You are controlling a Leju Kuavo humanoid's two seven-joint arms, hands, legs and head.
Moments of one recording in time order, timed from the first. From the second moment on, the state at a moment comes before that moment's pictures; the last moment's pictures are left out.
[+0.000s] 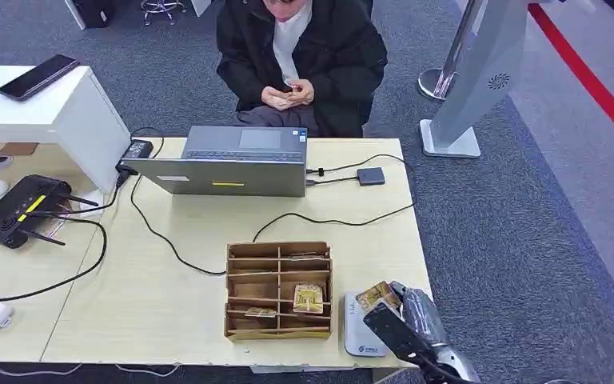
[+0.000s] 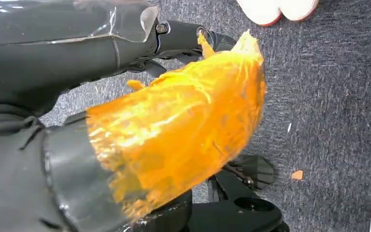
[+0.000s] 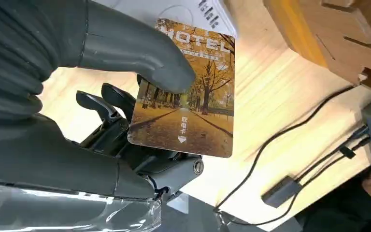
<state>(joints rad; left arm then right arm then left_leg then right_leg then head) -0.07 -0.12 -0.95 -0.13 0.96 0.48 -0.24 0.16 -0.18 0.43 -1.63 0.50 -0.20 0.09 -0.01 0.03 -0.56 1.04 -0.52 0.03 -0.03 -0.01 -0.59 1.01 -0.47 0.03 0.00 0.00</state>
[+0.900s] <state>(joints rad) -0.07 -0.12 -0.96 -0.13 0.97 0.48 -0.24 0.15 -0.26 0.44 -1.59 0.45 -0.10 0.11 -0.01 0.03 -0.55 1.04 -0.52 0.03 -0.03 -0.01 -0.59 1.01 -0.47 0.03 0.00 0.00</state>
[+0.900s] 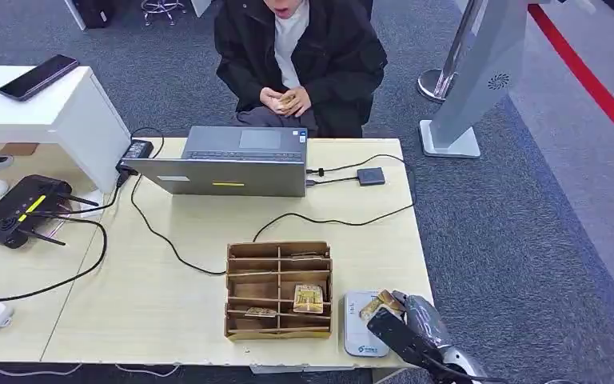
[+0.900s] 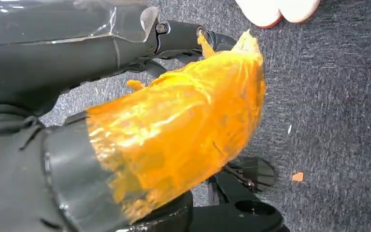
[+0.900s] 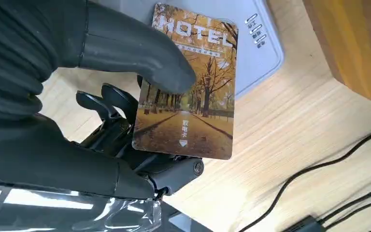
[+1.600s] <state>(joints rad) -0.06 -0.11 -0.98 -0.13 1.01 0.36 -0.23 0.12 -0.31 0.49 -1.57 0.46 -0.05 0.14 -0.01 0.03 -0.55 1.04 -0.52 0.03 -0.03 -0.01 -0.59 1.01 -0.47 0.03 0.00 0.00</state>
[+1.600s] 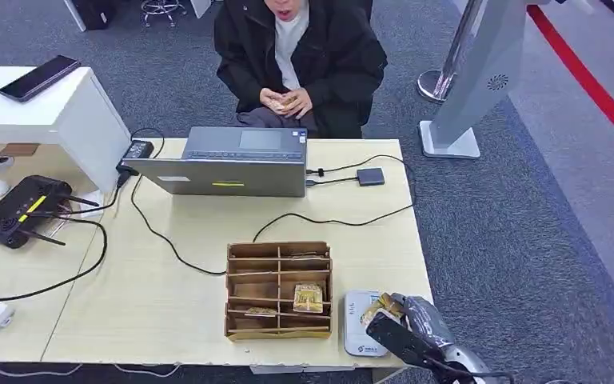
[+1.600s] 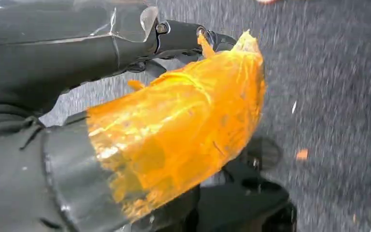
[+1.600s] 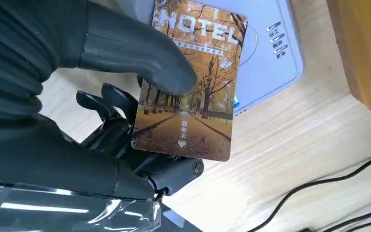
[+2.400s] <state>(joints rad) 0.09 -0.03 -0.96 -0.03 1.11 -0.26 -0.19 0.08 -0.36 0.51 -1.55 0.42 -0.02 0.11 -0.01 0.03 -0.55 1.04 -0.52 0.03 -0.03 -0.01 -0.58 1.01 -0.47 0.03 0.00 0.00</state>
